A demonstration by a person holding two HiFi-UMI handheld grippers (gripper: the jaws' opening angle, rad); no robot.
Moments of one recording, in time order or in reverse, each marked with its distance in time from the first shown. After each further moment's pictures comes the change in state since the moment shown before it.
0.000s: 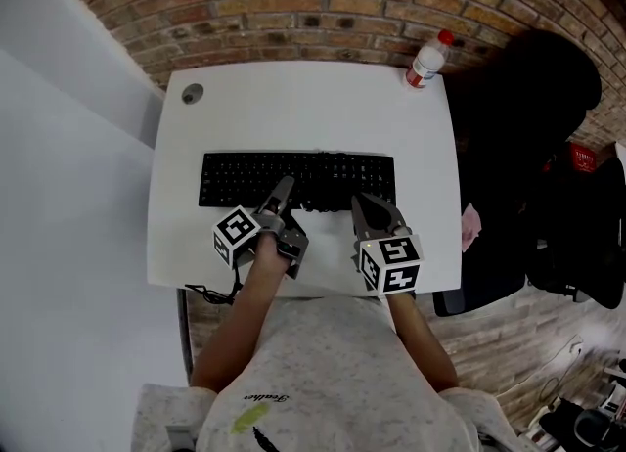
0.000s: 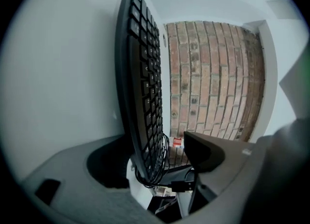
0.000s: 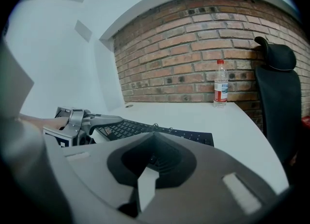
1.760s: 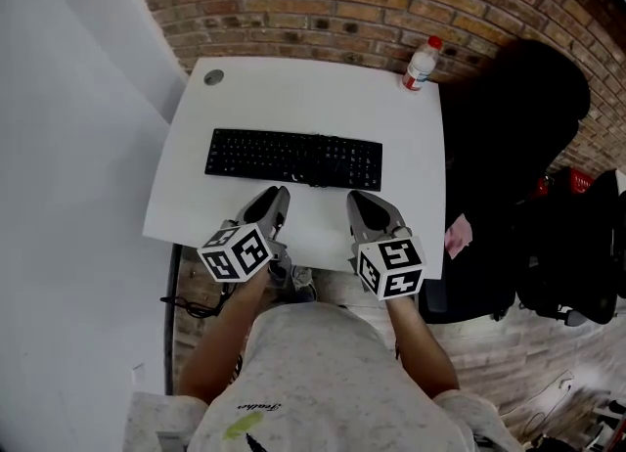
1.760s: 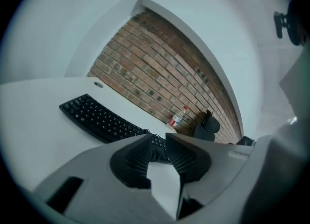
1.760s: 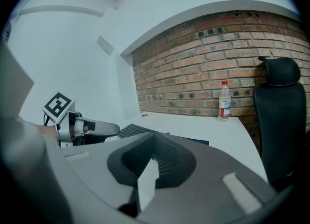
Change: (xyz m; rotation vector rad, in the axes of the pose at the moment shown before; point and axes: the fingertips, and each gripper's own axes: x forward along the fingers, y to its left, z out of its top) left arm -0.109 -0.061 -0.079 0.981 -0.071 0.004; right arm -0.103 0.029 0.012 -0.091 -0.117 0.141
